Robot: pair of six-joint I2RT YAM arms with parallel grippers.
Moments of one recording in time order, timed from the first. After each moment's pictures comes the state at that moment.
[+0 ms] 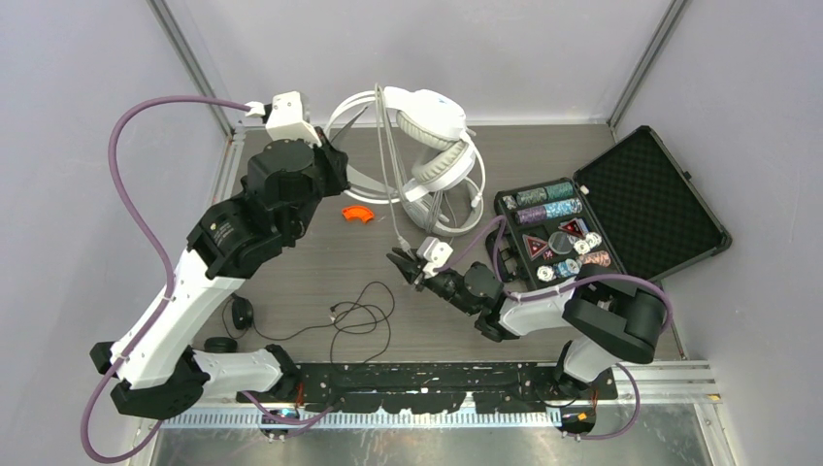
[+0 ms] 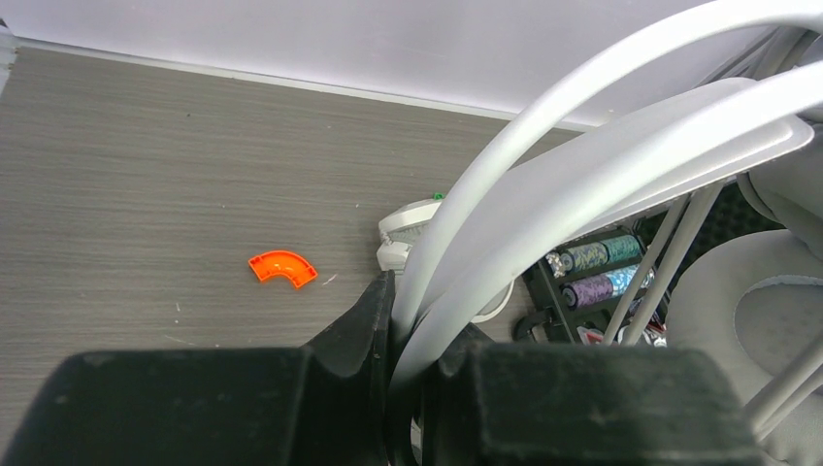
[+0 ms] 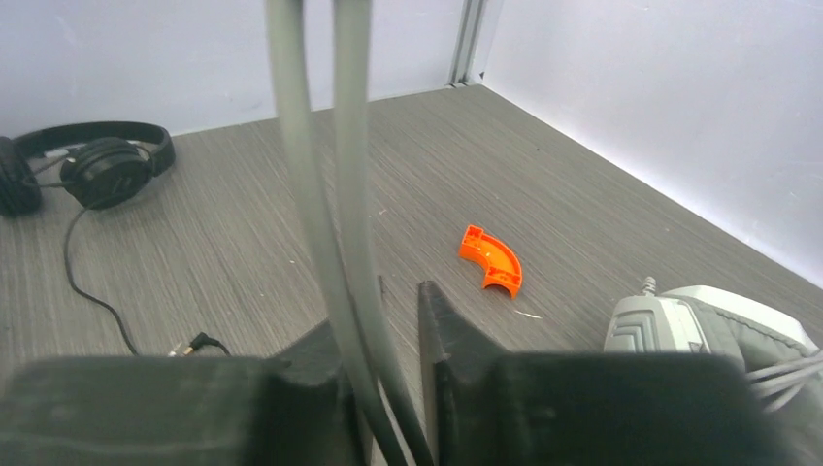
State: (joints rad) left arm -0.83 1.17 1.69 -0.77 -0.65 -0.50; right arm 1.06 1.55 0.46 1.27 0.08 -0.17
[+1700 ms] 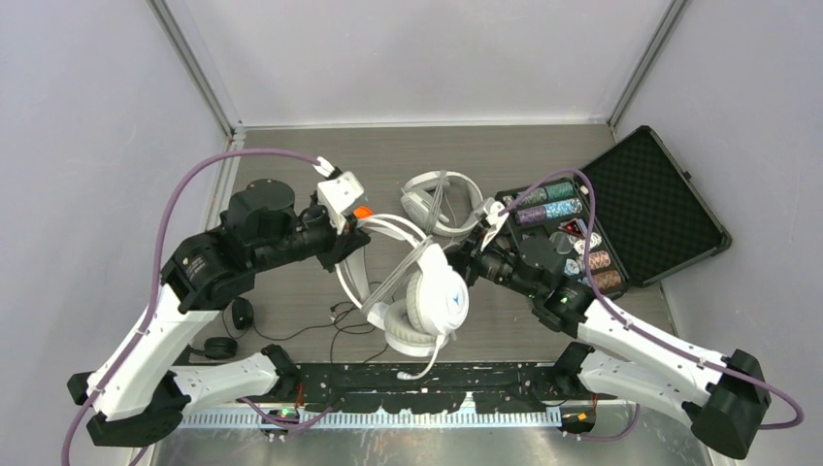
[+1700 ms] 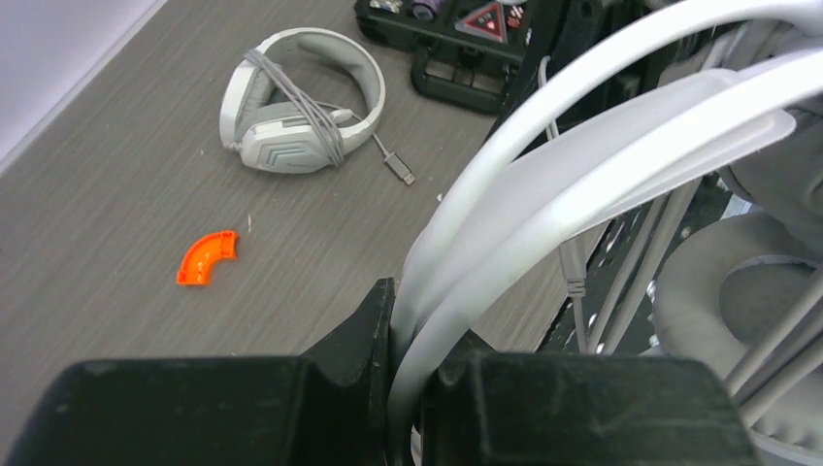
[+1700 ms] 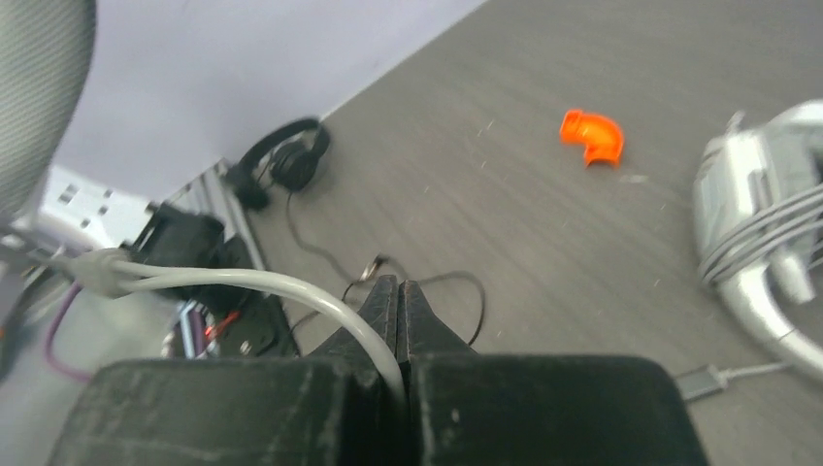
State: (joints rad) left arm -0.83 0.98 1.52 -0.94 0.10 0.06; right arm 0.82 0.89 0.56 0.35 -0.20 0.35
